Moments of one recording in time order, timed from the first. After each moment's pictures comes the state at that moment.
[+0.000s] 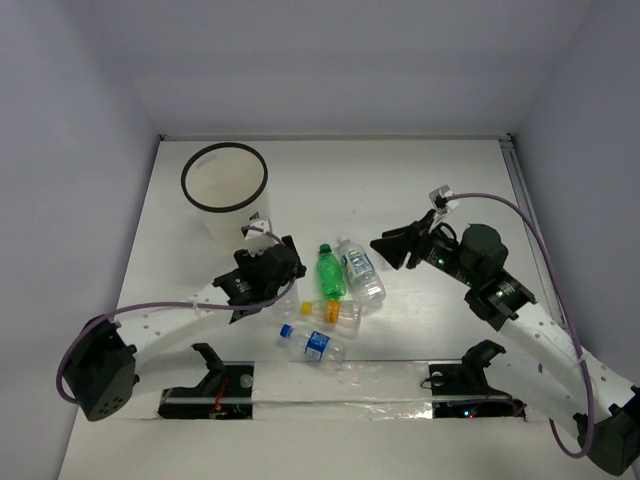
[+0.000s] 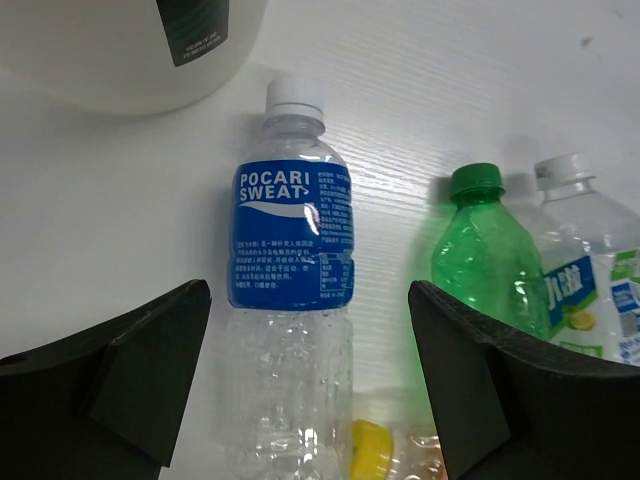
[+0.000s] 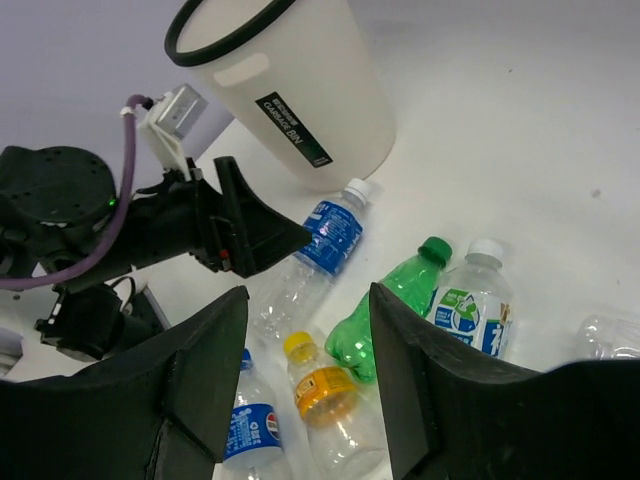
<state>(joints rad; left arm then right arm) -0.86 1.08 0.60 -0.31 -0.66 -0.88 0.57 0.78 0.66 0.07 -0.32 0.46</state>
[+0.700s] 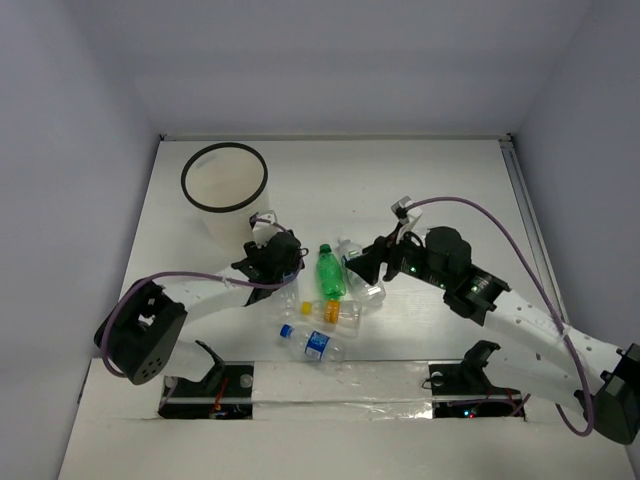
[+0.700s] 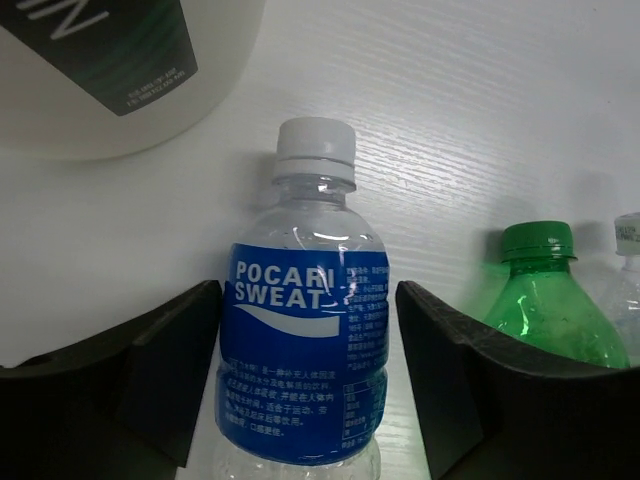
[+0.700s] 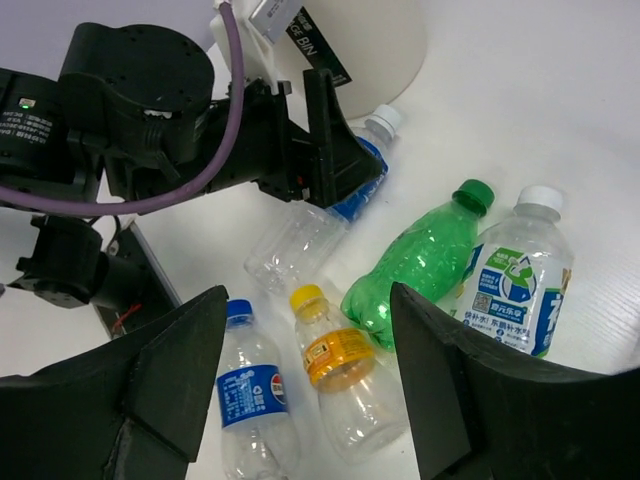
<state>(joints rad) -0.71 1.37 0.59 -0.03 -0.55 -0.78 0.76 0.92 0.67 0.05 -0.21 0.43</state>
